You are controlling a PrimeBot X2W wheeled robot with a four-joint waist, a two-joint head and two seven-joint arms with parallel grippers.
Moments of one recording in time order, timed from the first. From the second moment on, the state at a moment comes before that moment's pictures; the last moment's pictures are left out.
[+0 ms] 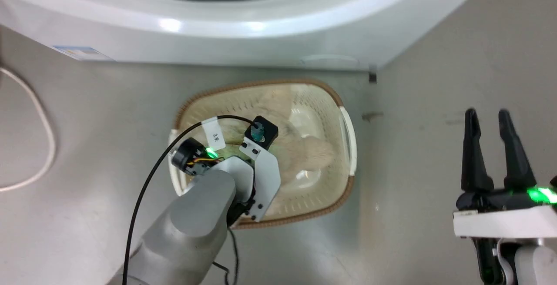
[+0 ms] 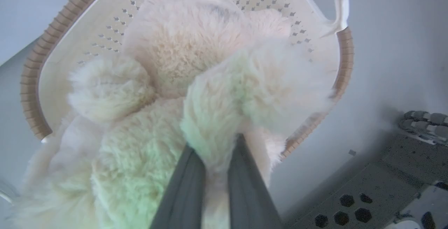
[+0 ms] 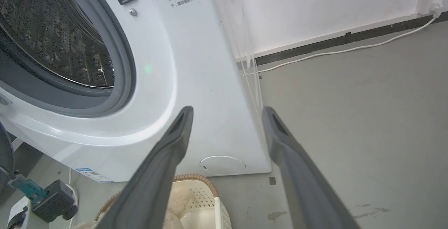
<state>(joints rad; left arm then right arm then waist) -0.80 0.10 -0.71 0.87 -0.31 -0.11 0.38 -0.16 -0.05 -0.04 -0.06 0.38 0.13 -0.26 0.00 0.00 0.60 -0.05</state>
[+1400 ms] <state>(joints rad) -0.49 0.14 -0.43 0.20 -0.49 0.14 0.01 0.02 -0.05 -0.07 0.00 0.37 0.13 -0.24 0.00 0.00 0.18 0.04</state>
